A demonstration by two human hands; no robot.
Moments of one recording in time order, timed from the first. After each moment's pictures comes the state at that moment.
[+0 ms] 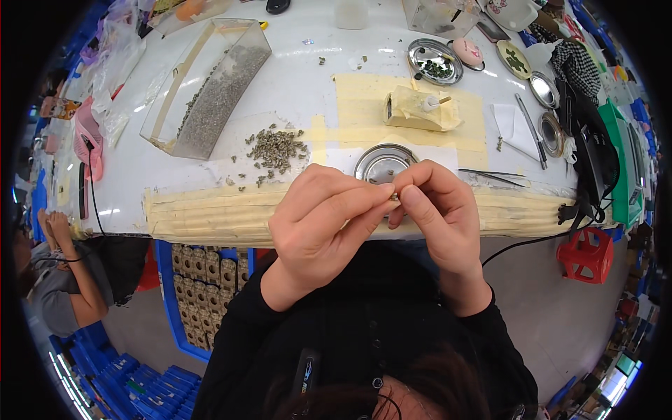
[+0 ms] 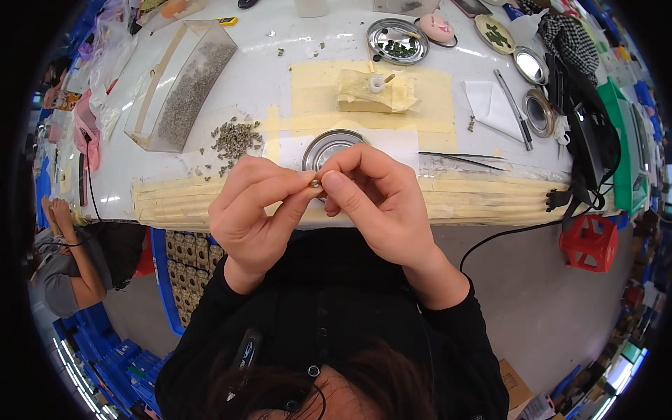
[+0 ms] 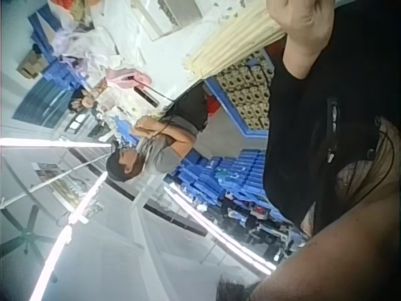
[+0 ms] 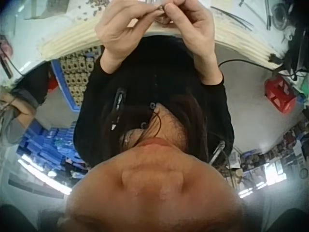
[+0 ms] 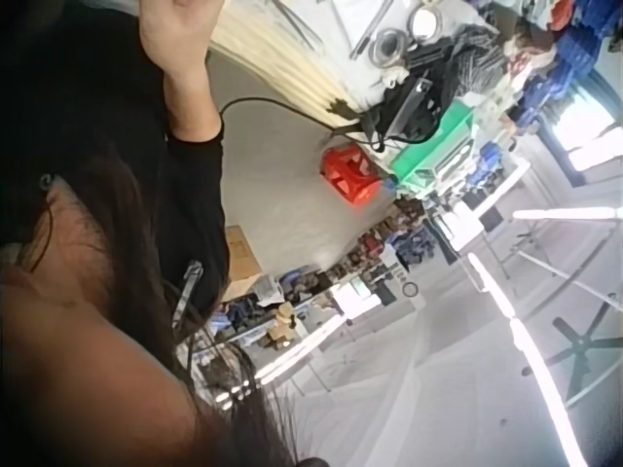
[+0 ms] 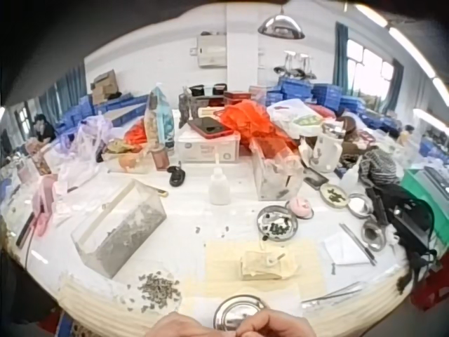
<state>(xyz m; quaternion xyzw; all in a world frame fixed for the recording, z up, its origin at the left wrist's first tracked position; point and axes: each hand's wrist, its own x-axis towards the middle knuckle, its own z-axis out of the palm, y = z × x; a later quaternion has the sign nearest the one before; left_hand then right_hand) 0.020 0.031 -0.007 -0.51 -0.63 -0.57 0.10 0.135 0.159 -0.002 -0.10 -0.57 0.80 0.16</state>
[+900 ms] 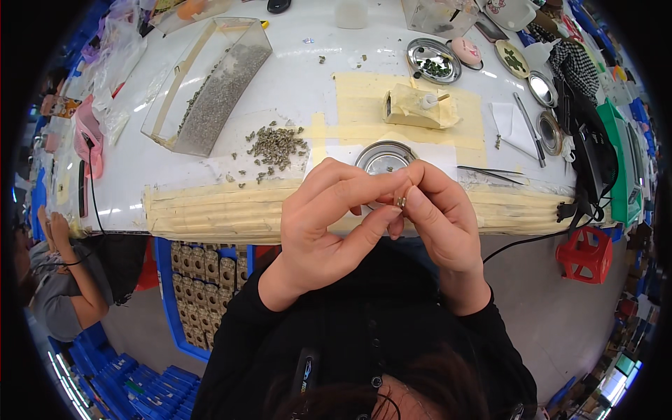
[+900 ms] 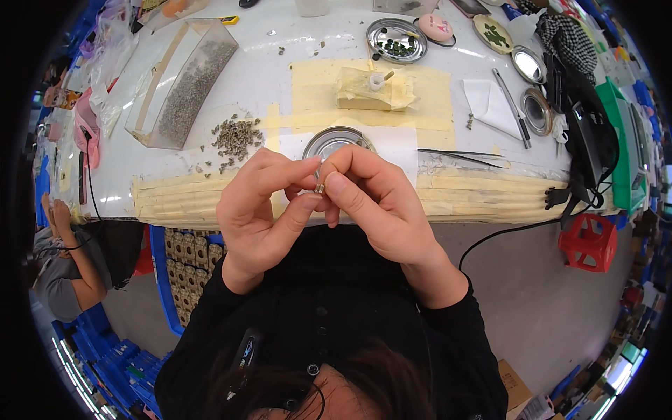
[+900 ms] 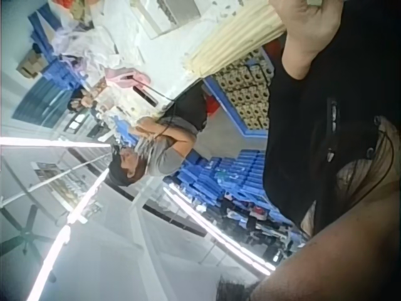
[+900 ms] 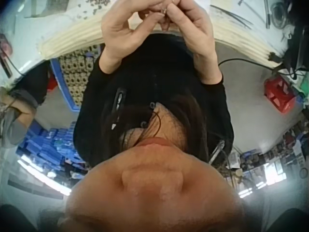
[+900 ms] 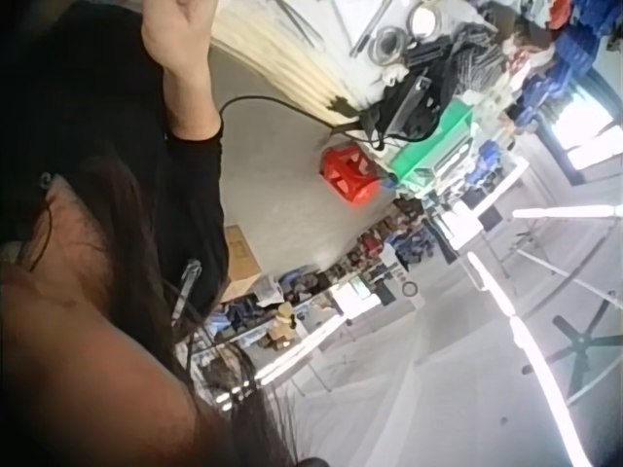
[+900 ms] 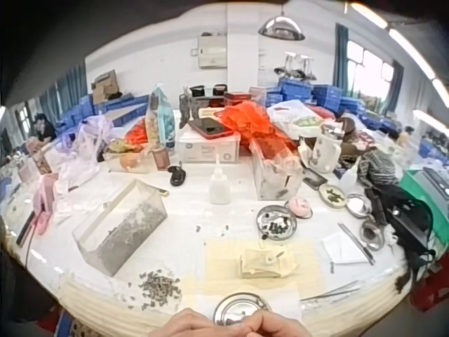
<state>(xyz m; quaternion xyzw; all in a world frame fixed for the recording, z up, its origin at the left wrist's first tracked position) 0.027 0.026 0.003 -0.46 -0.61 -0.63 -0.09 0.135 0.158 0.003 -0.07 -0.53 0.84 0.12</state>
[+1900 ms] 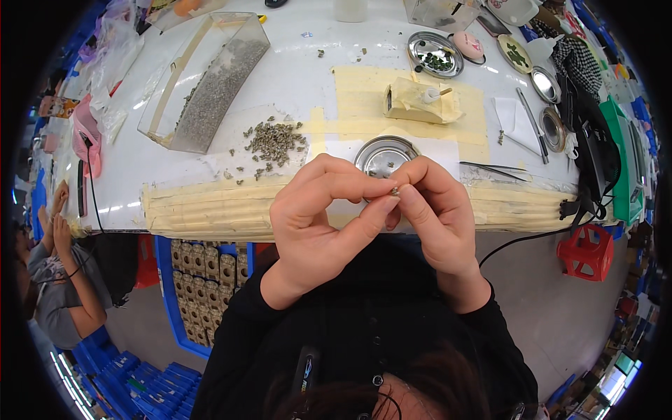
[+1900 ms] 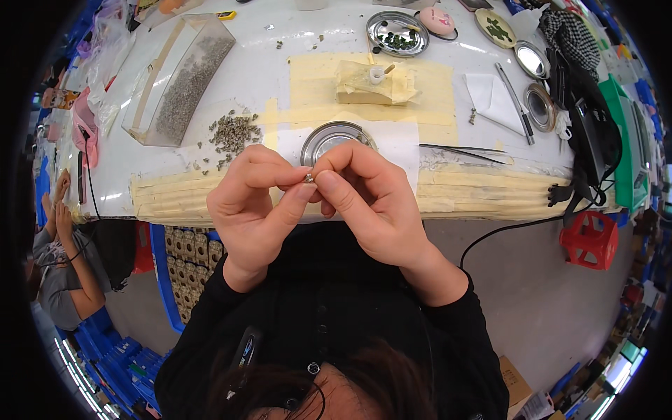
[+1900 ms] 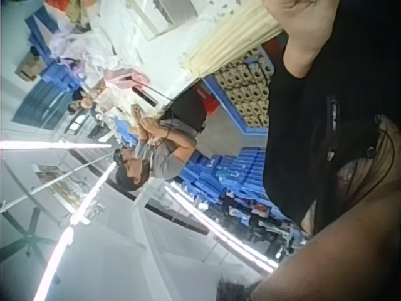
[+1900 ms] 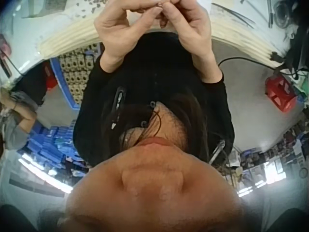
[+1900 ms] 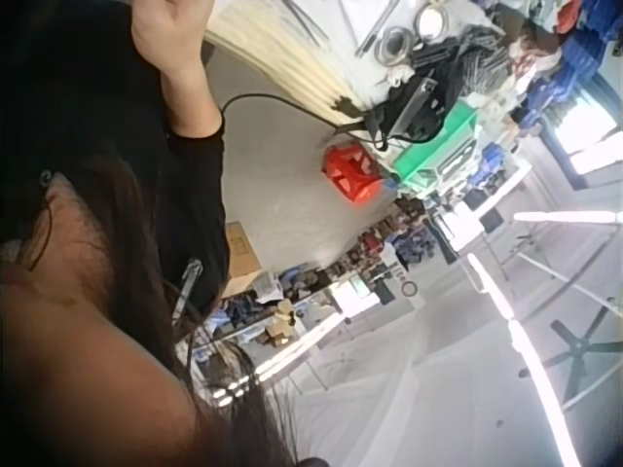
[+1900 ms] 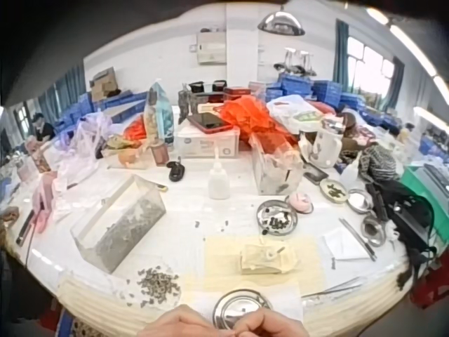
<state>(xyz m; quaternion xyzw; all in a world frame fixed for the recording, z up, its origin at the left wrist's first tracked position) 0.027 0.027 -0.005 -0.41 -0.59 -0.69 -0.10 0.134 0.151 -0.004 -0.08 -0.56 0.81 0.16</state>
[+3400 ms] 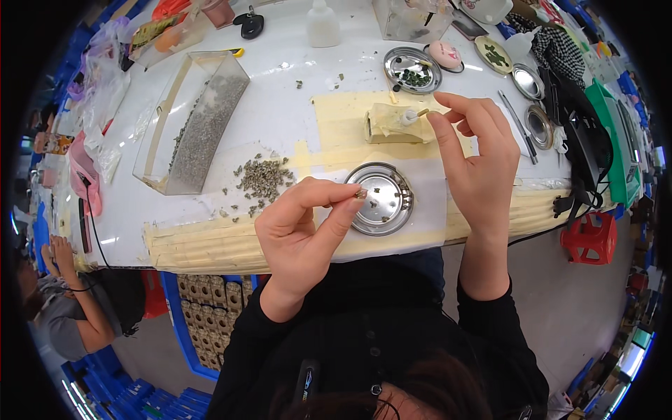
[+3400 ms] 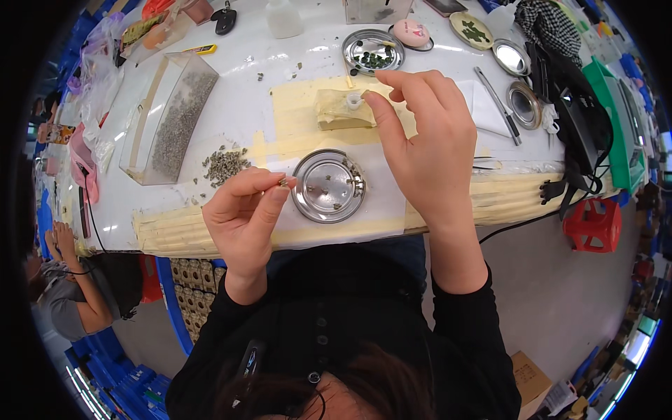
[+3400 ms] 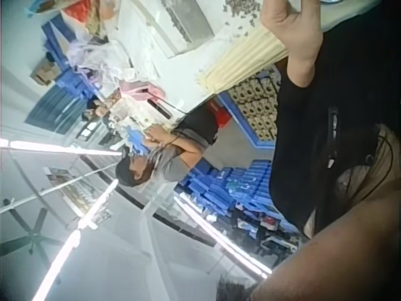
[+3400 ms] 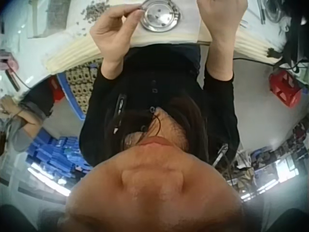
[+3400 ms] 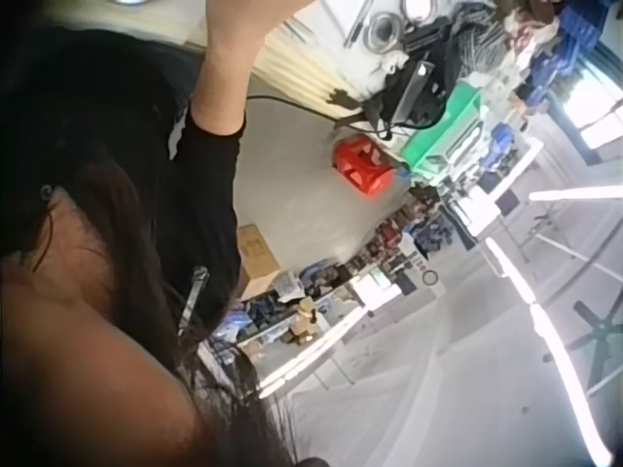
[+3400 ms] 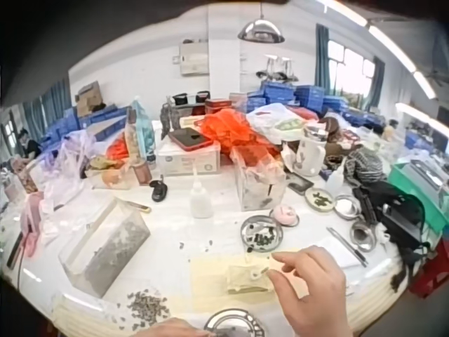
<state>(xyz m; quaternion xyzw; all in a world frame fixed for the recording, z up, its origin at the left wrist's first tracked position) 0.016 0.037 -0.019 -0.33 -0.54 -0.76 -0.17 0.107 0.225 0.017 -0.18 -0.87 0.19 0.41</state>
